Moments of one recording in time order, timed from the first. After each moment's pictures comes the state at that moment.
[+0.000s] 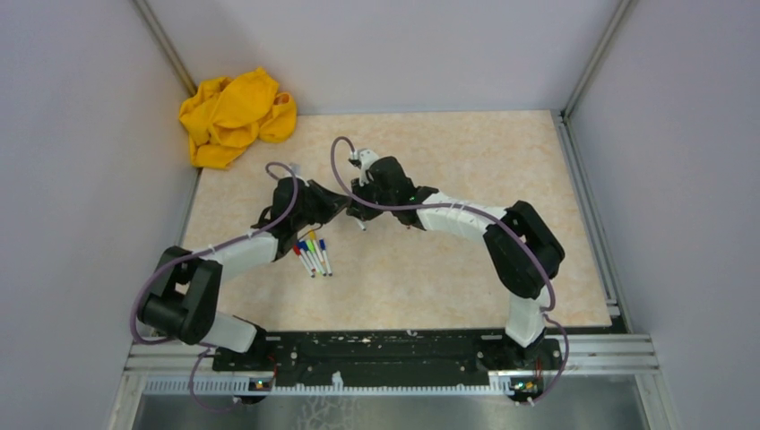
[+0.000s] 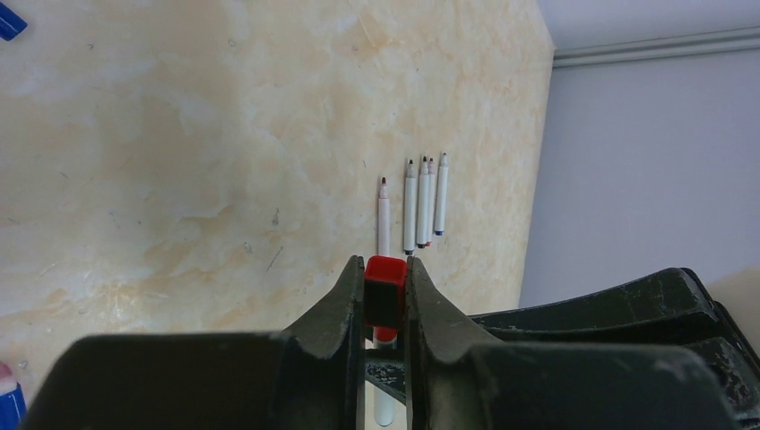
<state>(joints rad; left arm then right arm) -0.41 1.45 0.65 0.39 0.11 -1.11 0.78 1.83 1.25 0.03 -0.21 0.29</state>
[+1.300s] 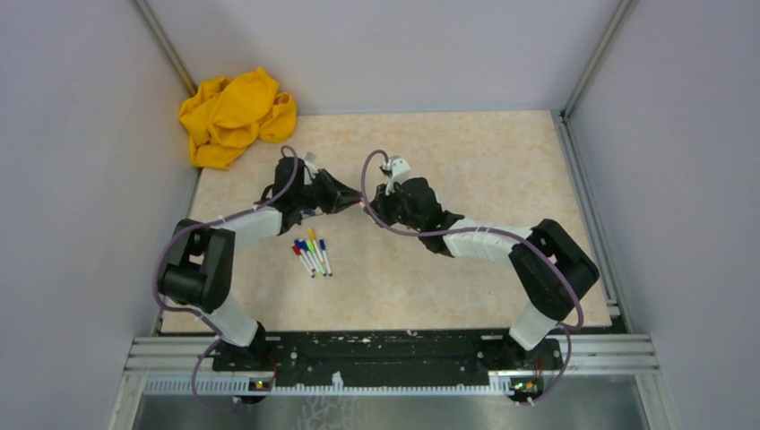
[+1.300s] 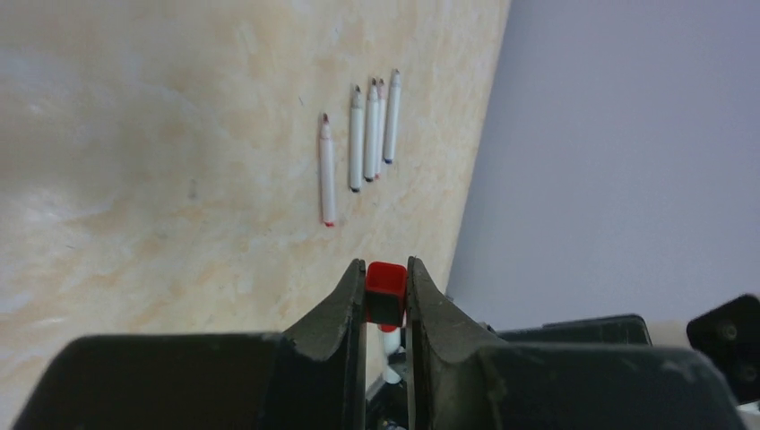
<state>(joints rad) -0.32 1.65 0.86 0.29 0.48 -1.12 0.75 1.64 0.88 0.40 -0.07 0.33</state>
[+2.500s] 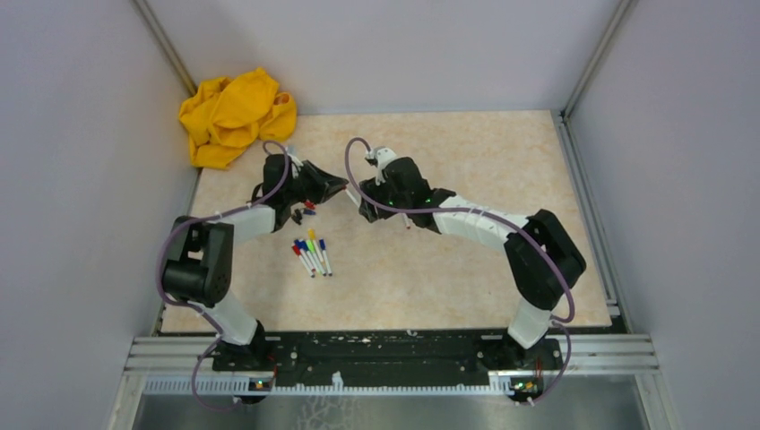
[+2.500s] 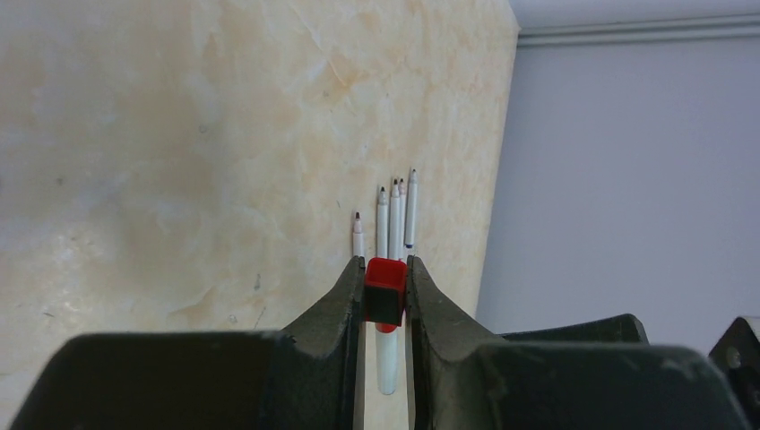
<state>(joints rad) -0.23 1.68 0.85 0.41 0.41 -1.08 0.74 1.70 1.15 -0.01 -0.10 0.24</state>
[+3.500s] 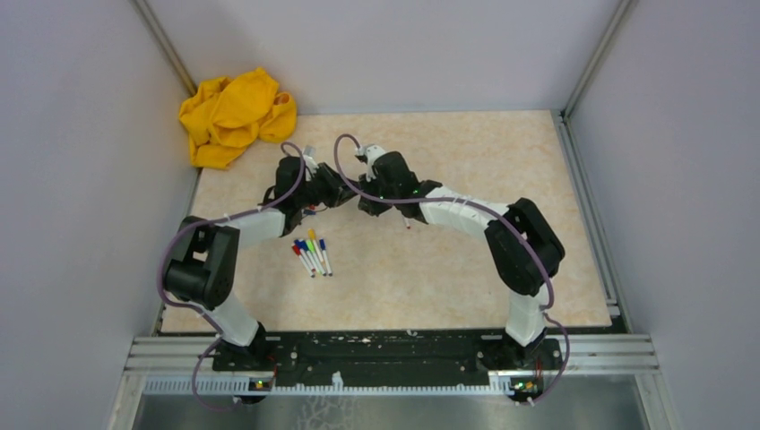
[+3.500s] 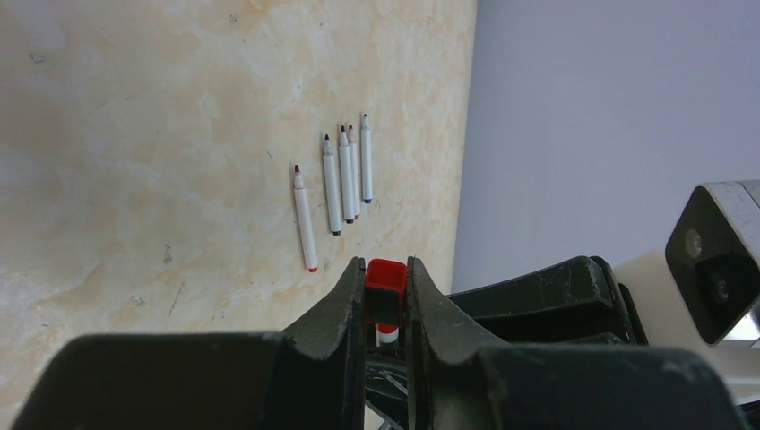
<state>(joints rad) -0.34 1.67 0.84 0.47 0.47 -1.14 0.73 1.84 1.27 -0.06 -0.13 0.23</state>
